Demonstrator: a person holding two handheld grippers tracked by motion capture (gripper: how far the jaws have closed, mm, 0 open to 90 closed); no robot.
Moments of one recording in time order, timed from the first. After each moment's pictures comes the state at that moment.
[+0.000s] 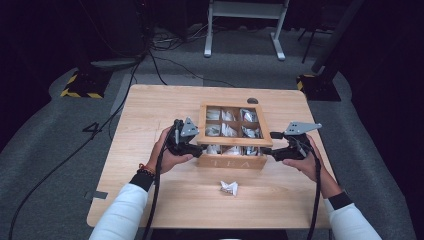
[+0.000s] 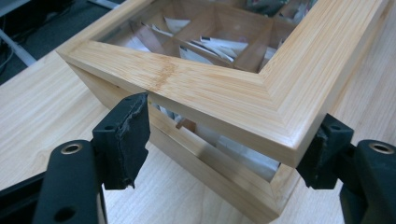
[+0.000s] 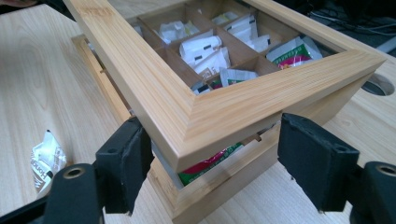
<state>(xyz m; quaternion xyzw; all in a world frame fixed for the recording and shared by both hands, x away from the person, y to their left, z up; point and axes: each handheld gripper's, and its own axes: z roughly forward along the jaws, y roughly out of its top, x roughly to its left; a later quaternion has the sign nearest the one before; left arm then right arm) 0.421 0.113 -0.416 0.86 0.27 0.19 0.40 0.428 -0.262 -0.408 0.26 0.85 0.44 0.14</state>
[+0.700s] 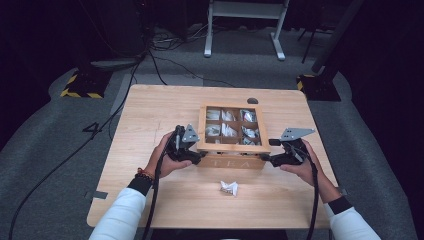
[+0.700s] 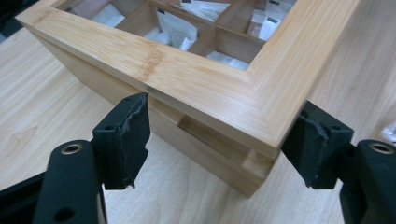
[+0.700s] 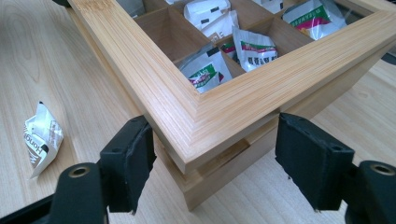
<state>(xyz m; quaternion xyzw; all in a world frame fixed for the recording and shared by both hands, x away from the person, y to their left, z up) 0.415 0.114 -0.429 0.88 0.26 0.17 0.37 0.421 -0.257 -0.425 0.27 0.86 0.41 0.13</state>
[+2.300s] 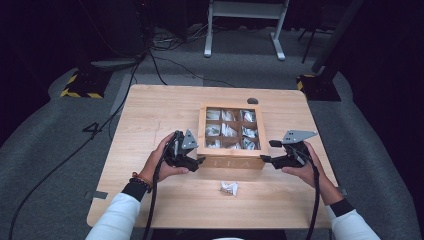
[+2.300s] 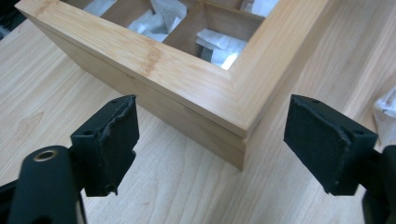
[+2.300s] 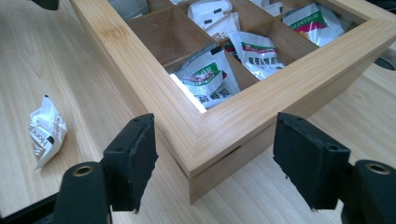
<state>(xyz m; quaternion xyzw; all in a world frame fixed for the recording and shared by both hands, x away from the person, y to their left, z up) 0.397 0.117 -0.429 0.89 0.24 0.19 0.34 0.413 -0.261 -0.423 0.26 0.86 0.41 0.14</state>
